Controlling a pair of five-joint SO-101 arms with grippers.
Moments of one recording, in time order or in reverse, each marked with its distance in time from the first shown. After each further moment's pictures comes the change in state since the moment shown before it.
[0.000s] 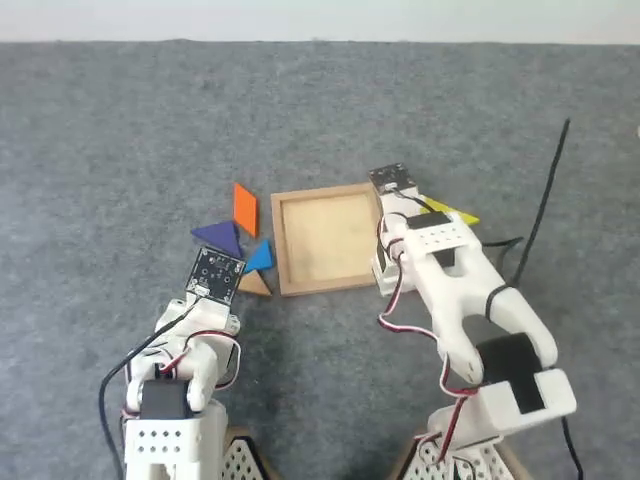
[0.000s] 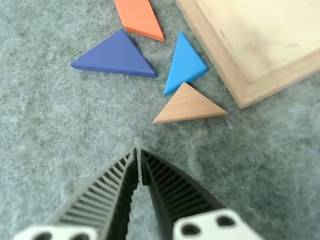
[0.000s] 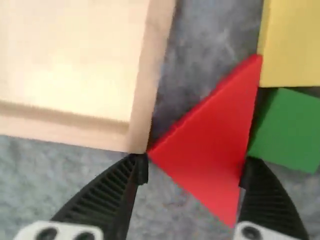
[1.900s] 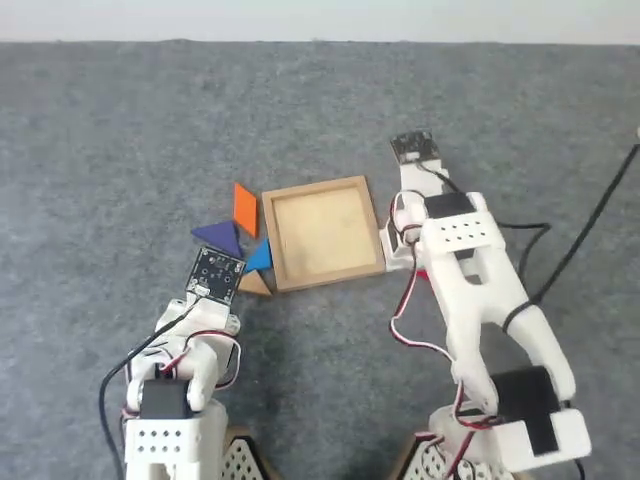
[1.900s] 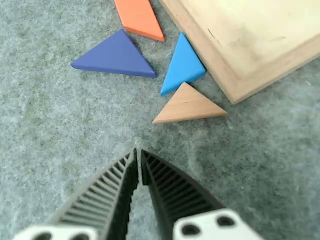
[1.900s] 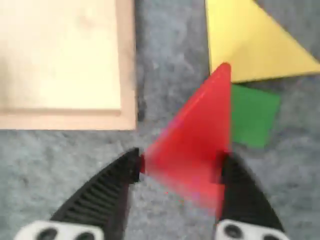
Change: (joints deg) left arm 0.0 0.0 0.0 0.0 0.0; right arm 2.0 -9.9 -6.8 10.5 -4.0
